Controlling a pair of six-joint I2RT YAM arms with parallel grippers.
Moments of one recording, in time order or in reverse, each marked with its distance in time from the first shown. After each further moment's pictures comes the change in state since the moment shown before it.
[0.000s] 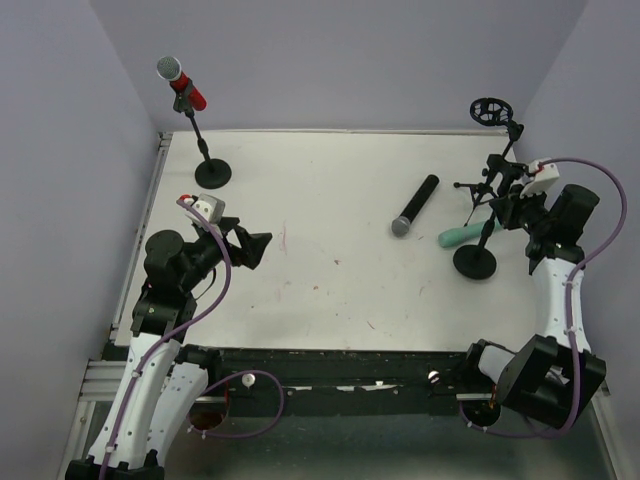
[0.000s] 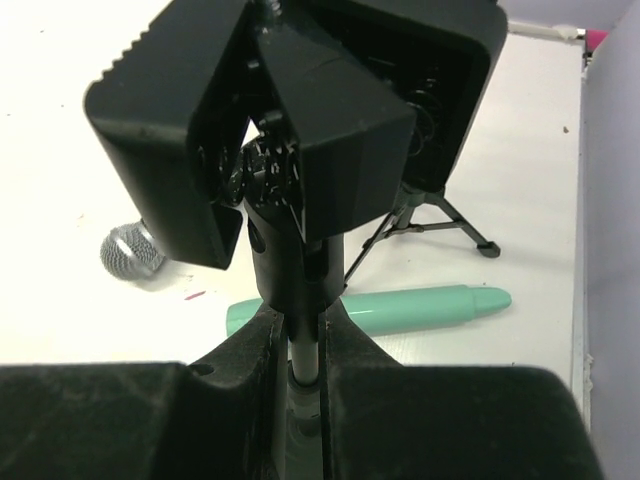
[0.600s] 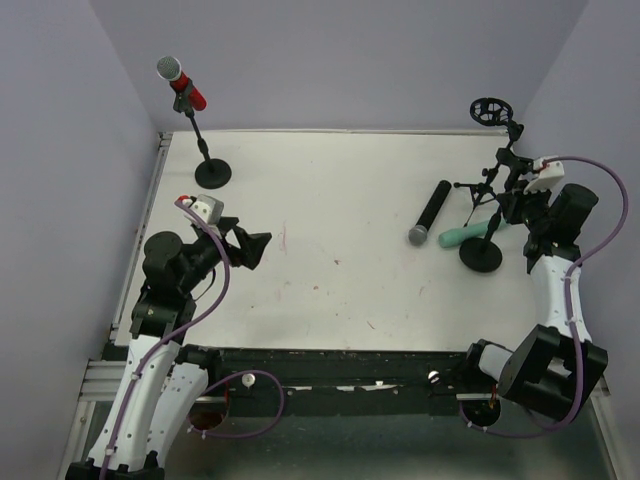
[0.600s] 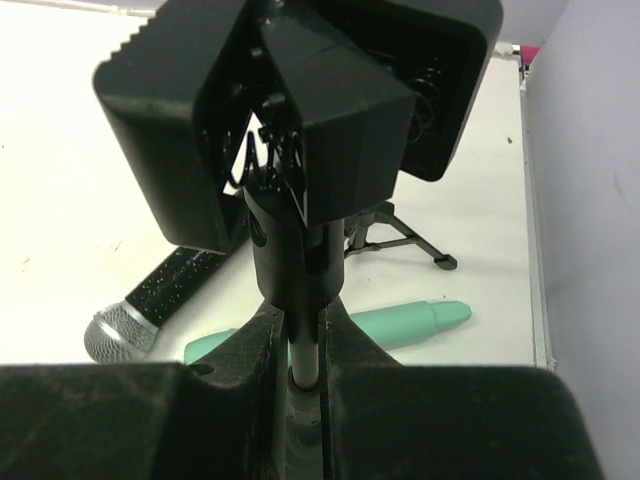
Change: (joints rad) left arm 0.000 -0.013 0.002 -0.002 -0.003 -0.006; right arm 0.000 0.040 -0.021 0.135 0.084 0.046
